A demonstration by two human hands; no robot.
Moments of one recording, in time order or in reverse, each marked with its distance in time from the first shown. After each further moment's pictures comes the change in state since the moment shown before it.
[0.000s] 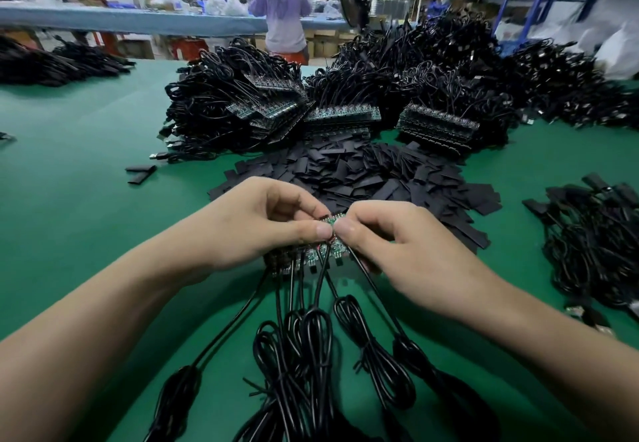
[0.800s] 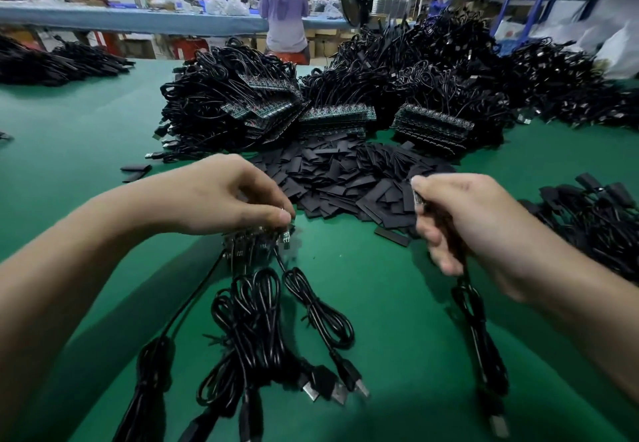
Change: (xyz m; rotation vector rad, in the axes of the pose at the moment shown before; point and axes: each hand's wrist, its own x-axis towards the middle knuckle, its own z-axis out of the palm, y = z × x) left_hand 0.012 0.013 -0.044 0.601 -0.073 -0.061; right_hand -0.008 0.027 -0.052 0.474 0.131 0.369
